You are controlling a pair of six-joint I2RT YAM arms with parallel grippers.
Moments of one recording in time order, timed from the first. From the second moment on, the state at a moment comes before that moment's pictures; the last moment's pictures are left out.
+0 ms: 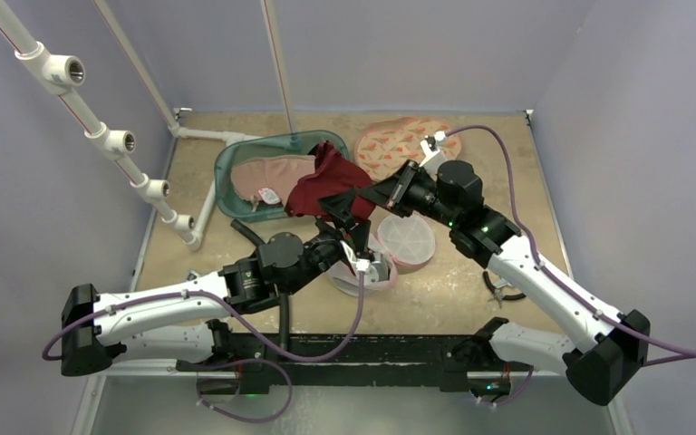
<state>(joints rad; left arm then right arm) -1.23 1.05 0.82 0.26 -0.35 1.05 0.64 1.11 1.00 -0.13 -0.23 1.07</state>
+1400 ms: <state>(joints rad) -0.81 1.16 1.32 -0.21 0.90 -0.16 0.63 0.53 0.92 -0.37 -0.42 0.03</state>
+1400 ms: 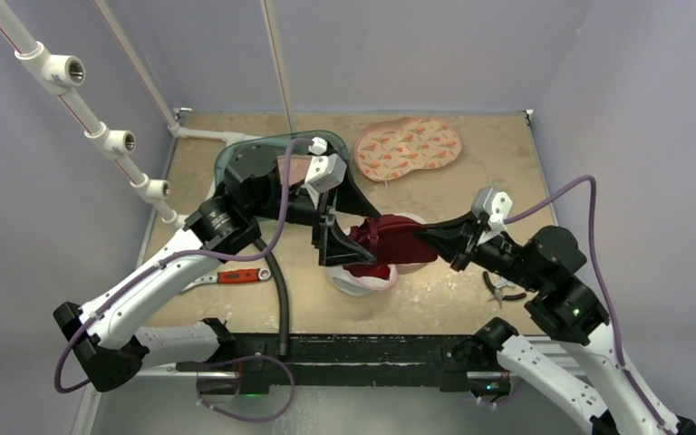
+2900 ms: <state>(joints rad) -0.82 1.10 1.06 0.01 0.57 -0.17 0.63 0.60 0.93 -0.27 -0.42 0.13</state>
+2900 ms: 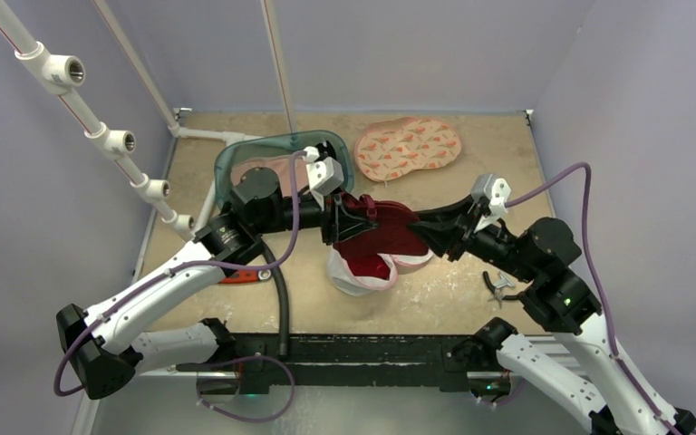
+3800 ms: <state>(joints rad) -0.52 1.36 1.14 0.01 -0.13 -0.48 0.63 0.38 0.53 -0.23 -0.08 0.52</state>
